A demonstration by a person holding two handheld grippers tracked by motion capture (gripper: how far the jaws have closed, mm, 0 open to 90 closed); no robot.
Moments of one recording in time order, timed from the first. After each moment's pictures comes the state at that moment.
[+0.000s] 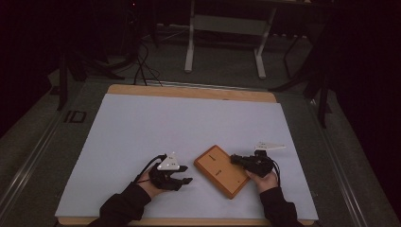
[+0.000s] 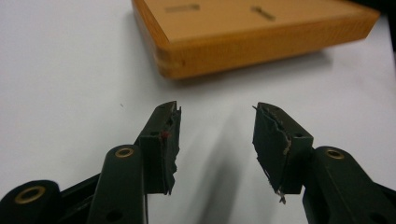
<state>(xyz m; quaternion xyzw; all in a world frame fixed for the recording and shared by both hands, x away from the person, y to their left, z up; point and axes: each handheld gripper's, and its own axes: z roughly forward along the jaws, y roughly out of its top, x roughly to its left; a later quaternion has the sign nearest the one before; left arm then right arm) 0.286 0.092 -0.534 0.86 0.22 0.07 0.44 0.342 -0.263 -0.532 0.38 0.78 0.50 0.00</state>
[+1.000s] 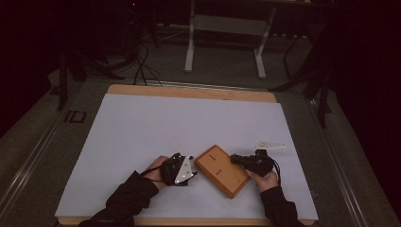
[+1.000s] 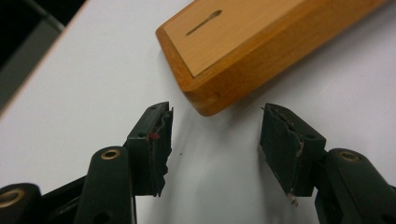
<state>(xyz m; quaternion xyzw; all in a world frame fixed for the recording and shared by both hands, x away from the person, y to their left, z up) 0.291 0.059 -0.539 0.89 0.07 0.28 0.36 0.345 -0.265 -0.534 0.38 0.77 0.51 -0.01</state>
